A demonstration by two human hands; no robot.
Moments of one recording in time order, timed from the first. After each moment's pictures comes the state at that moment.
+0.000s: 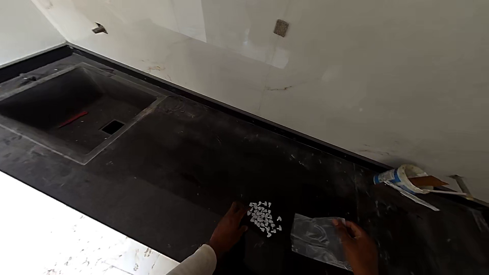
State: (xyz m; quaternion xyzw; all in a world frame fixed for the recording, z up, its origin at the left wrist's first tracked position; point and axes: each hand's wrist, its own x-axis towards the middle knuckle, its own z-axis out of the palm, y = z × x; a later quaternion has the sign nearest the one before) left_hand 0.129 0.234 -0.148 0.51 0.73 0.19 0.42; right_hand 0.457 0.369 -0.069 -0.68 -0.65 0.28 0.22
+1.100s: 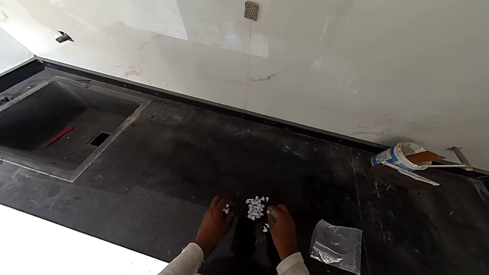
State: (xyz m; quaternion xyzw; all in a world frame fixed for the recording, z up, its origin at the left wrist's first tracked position) left_hand 0.096 0.228 -0.149 0.46 0.80 0.19 0.34; right_hand 0.317 0.314 -0.168 -0.59 -0.75 0.28 0.10
